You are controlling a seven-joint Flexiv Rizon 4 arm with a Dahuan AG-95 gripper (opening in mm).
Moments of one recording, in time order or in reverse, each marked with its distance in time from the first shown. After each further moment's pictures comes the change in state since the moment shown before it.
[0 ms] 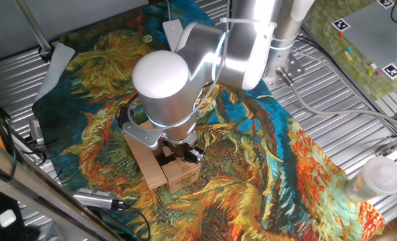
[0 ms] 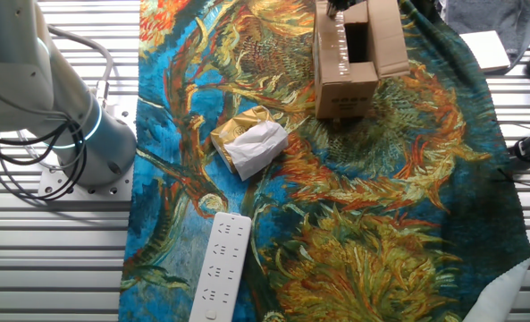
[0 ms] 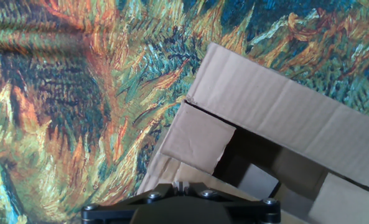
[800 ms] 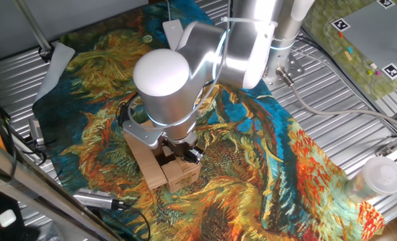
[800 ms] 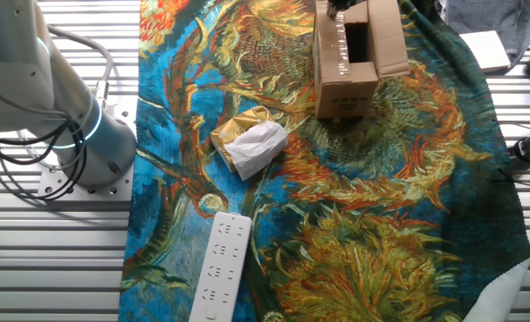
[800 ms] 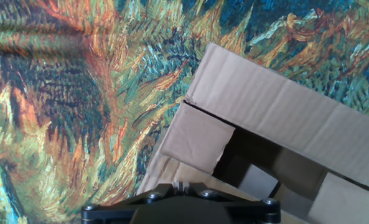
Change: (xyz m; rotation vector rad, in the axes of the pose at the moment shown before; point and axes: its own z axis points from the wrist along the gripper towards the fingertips) arm -0.001 0.000 0.000 -0.004 -0.007 0.004
